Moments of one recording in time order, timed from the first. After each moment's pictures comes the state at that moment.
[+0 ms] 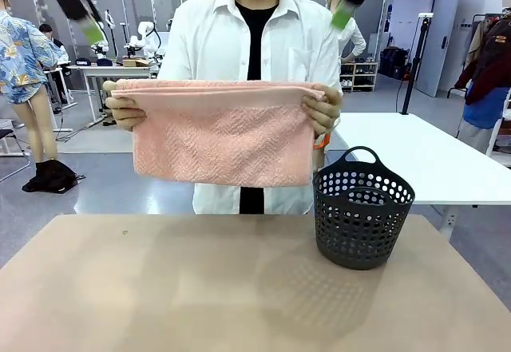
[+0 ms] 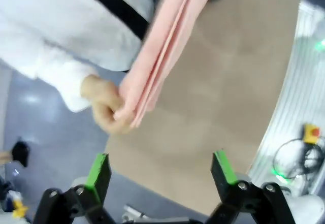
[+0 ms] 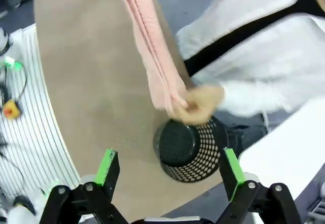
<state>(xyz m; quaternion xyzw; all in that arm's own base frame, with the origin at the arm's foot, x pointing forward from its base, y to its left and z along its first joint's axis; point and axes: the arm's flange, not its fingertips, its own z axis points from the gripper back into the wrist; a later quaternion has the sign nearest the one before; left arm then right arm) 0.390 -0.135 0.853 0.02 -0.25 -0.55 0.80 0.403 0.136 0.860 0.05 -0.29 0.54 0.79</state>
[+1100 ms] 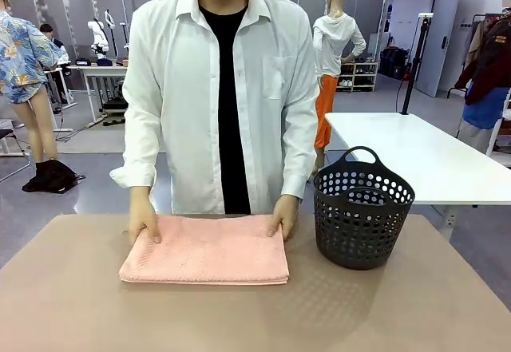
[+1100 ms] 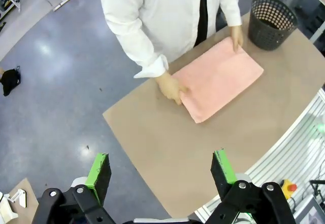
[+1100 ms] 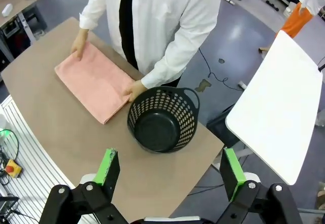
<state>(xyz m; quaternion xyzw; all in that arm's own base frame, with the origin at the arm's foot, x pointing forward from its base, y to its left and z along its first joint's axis) 0.322 0.058 0.876 -0.03 -0.35 -0.31 0.89 0.356 -0.049 0.867 0.08 -0.40 0.34 0.85</state>
